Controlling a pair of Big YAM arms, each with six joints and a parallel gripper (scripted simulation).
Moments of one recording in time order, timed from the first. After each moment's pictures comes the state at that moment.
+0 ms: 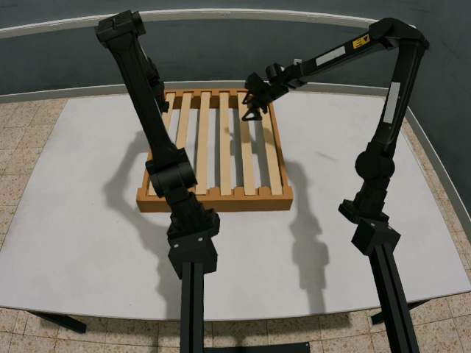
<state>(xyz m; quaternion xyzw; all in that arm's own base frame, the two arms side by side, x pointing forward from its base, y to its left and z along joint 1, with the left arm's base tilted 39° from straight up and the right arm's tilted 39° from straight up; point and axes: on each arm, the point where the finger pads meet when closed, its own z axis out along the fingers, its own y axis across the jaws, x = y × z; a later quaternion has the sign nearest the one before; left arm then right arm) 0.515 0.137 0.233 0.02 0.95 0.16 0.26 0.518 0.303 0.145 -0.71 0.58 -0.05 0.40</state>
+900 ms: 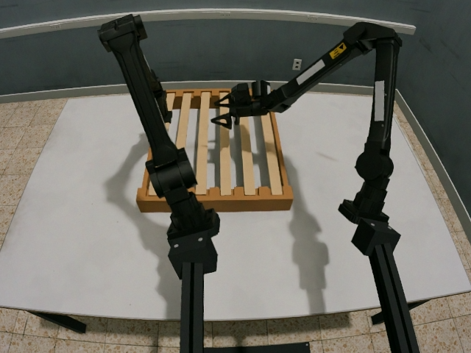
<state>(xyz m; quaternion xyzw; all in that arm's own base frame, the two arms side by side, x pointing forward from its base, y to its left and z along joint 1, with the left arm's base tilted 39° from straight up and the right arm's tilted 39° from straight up) 0.543 0.144 0.196 0.02 0.94 0.16 0.29 0.484 0.414 0.112 -0.68 0.47 0.14 0.55</state>
